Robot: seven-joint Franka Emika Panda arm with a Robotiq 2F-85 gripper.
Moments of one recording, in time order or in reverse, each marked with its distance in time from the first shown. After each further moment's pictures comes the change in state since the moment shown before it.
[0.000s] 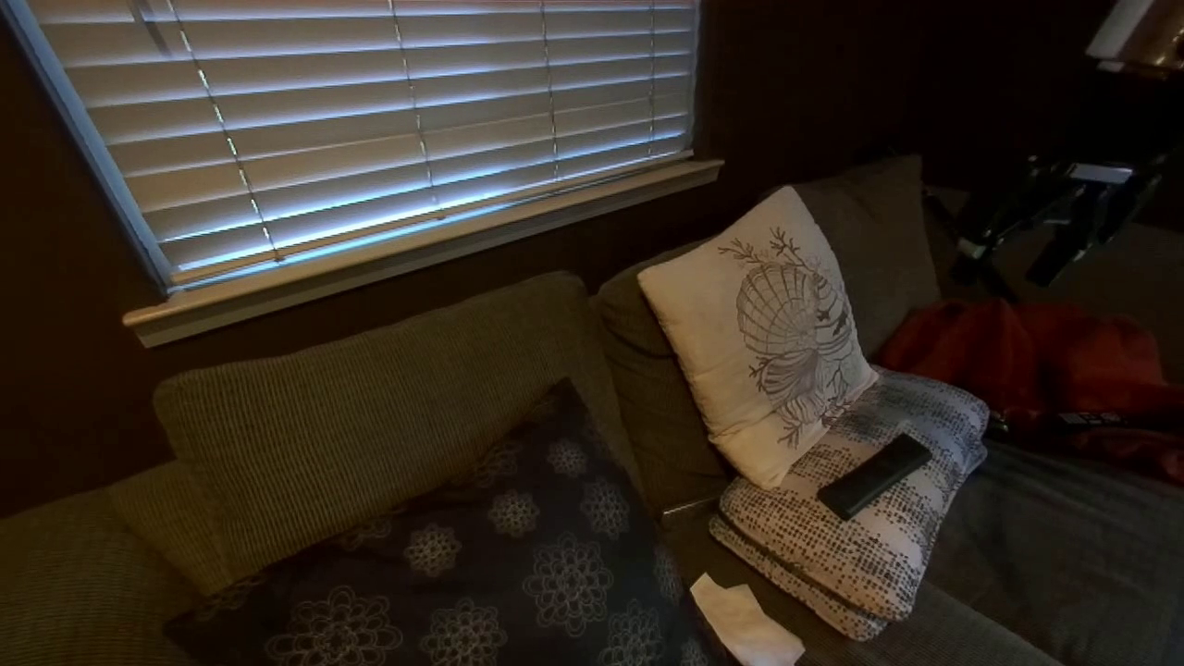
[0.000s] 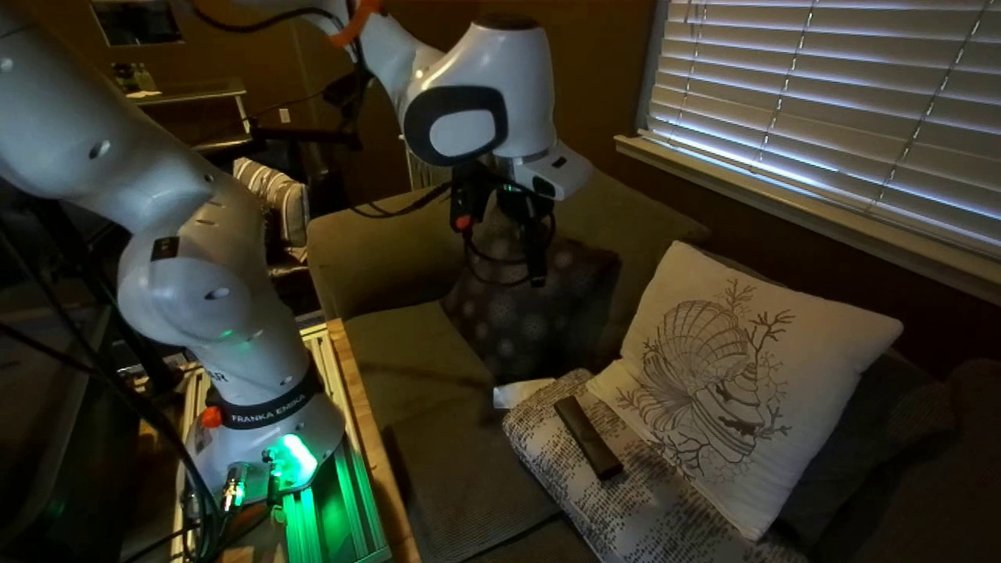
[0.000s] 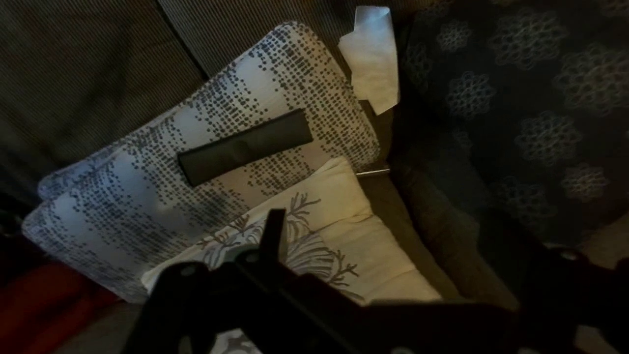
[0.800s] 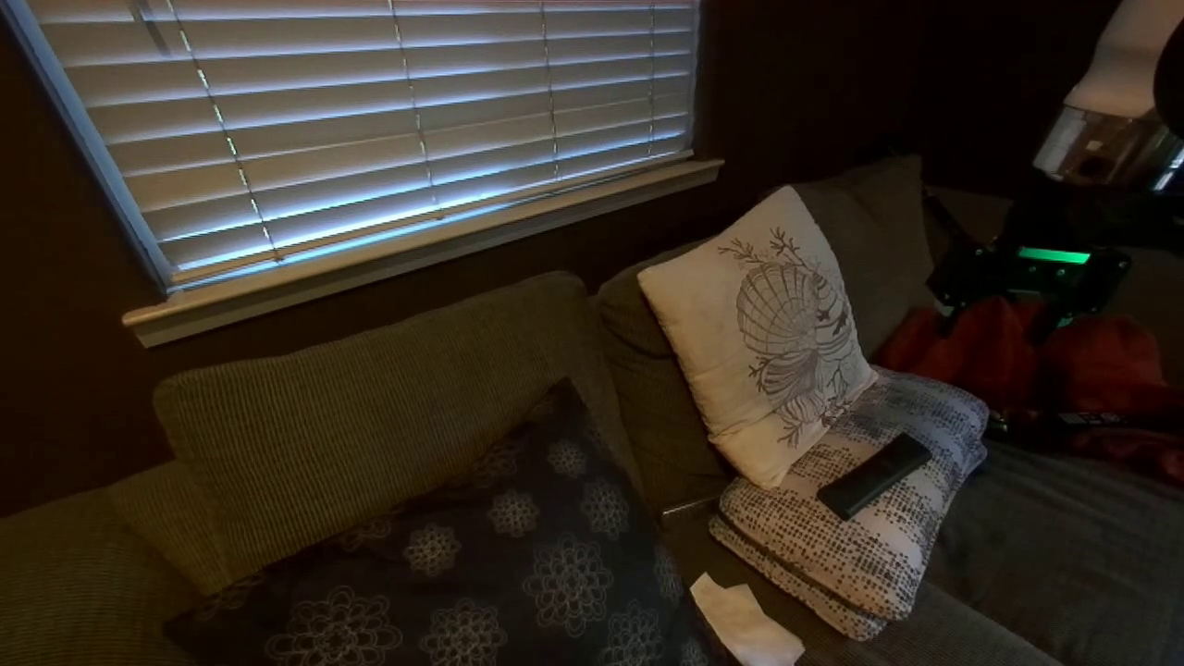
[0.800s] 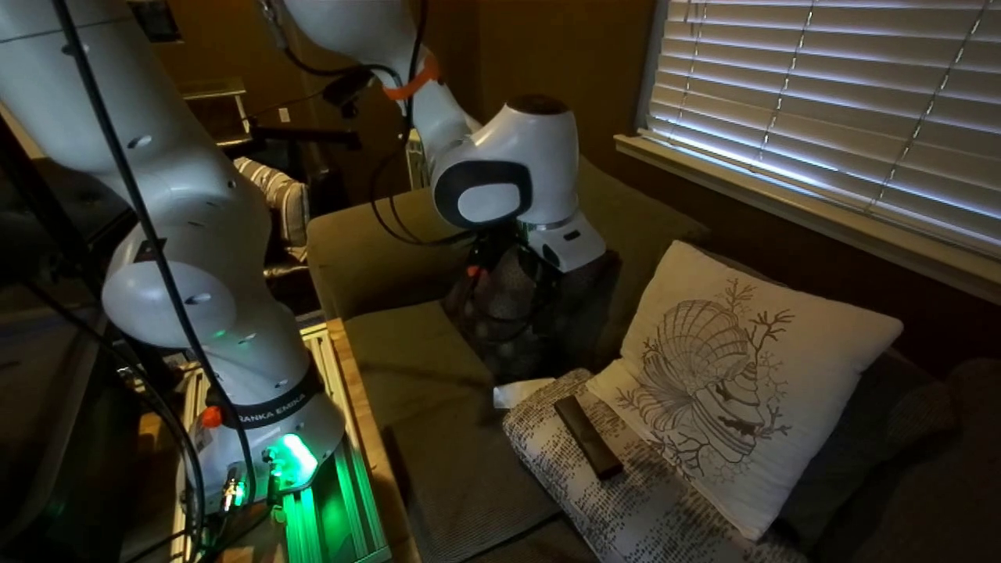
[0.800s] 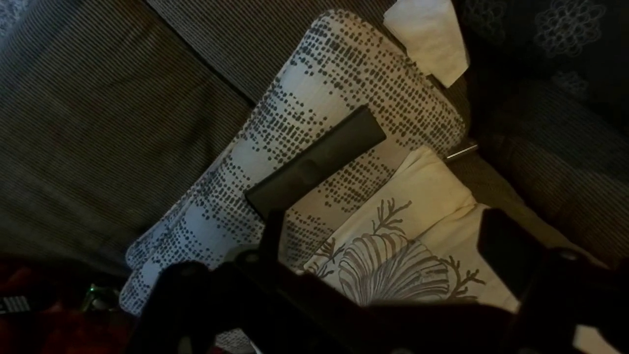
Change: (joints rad) arm -0.110 0.265 0.019 0.016 -0.036 0.200 0.218
